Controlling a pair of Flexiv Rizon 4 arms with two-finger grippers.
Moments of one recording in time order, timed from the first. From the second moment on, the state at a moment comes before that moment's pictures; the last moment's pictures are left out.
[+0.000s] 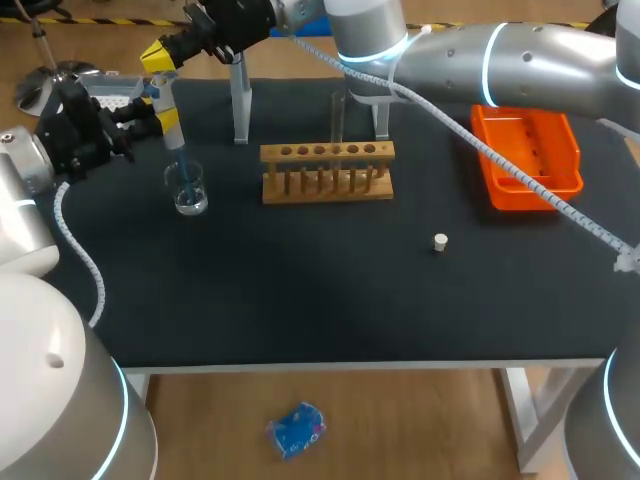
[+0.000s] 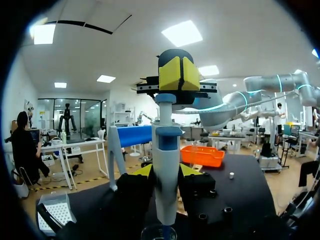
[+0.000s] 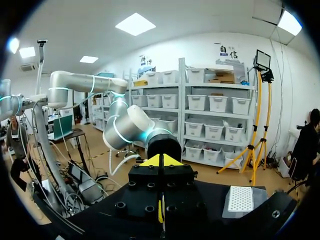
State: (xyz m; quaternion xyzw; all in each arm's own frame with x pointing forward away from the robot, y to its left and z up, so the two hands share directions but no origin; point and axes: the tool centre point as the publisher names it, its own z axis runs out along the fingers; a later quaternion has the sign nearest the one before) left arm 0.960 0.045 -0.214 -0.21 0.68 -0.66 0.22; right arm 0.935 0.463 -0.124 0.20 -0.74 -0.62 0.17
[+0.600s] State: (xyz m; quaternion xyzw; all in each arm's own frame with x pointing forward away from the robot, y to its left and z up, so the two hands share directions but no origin) left arm 0.960 0.045 -0.214 -0.21 0.68 -0.66 0.22; right arm 0.939 0.464 -0.130 0.20 -0.73 -0.64 0.17
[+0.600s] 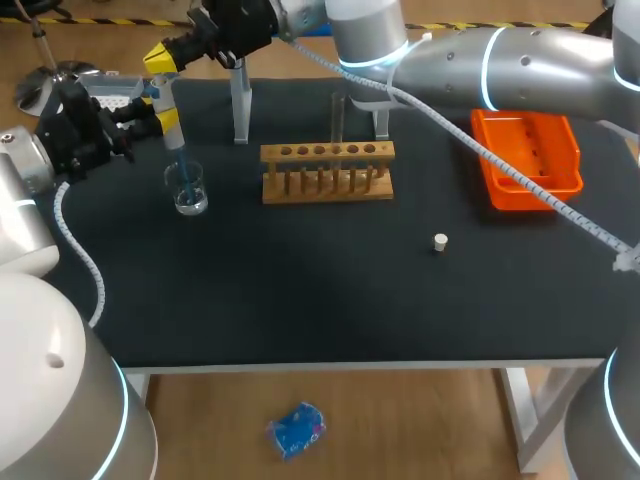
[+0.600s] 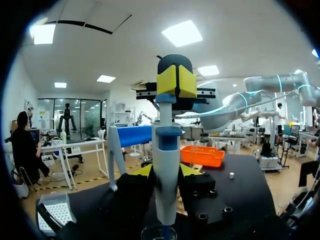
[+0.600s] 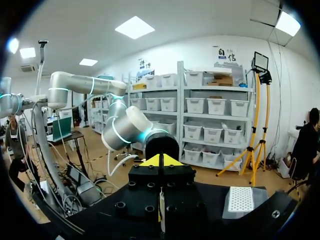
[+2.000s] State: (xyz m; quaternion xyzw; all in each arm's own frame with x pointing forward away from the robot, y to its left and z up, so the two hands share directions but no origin) left arm 0.960 0.045 -0.216 -0.21 0.69 -0.66 0.21; right arm 0.944 0.470 -0.139 0.19 -0.72 -0.64 0.19
